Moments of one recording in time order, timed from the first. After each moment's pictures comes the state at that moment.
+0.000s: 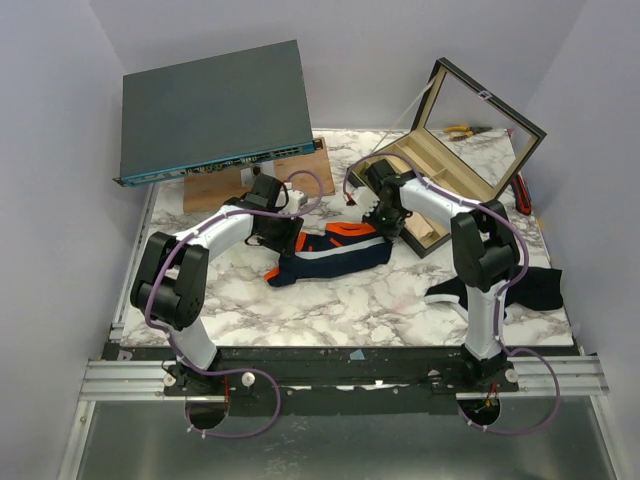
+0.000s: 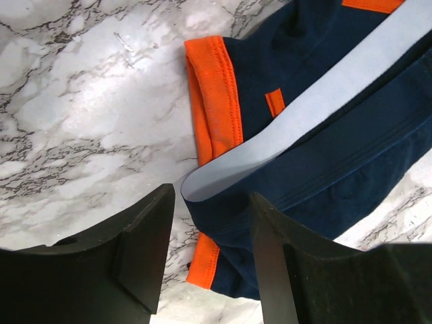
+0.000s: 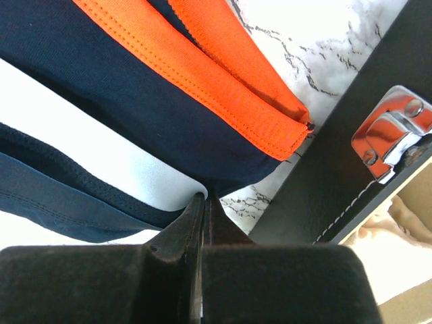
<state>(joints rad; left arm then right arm) -0.37 1.70 1.10 -0.51 0.28 0.08 0.46 2.06 1.53 -0.85 -0.04 -0.51</state>
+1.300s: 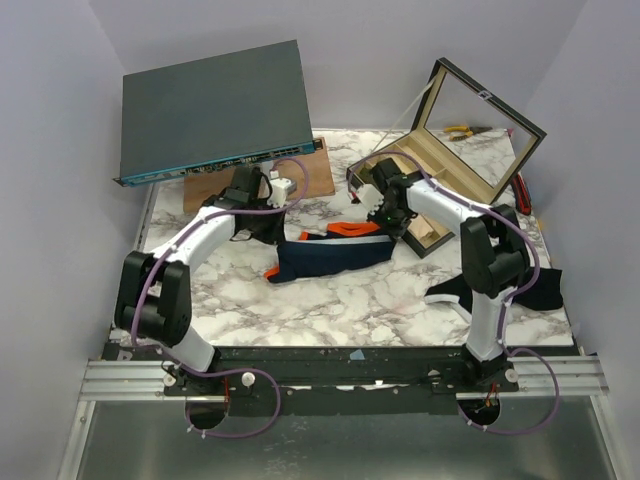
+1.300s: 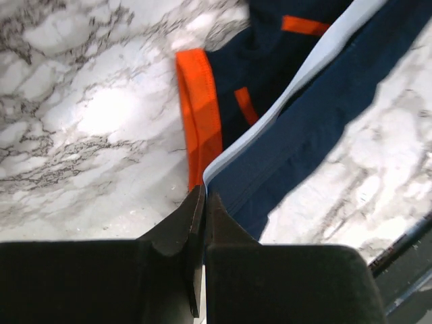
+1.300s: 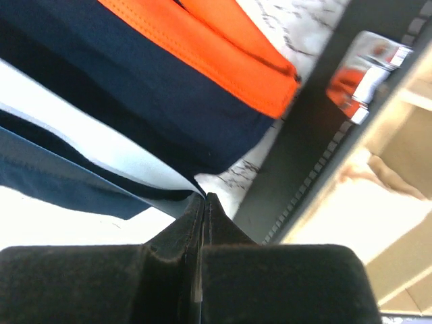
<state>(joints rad) -0.30 1.61 1.10 -0.52 0.41 0.10 0.45 1.99 1.48 -0.84 0.00 -0.51</state>
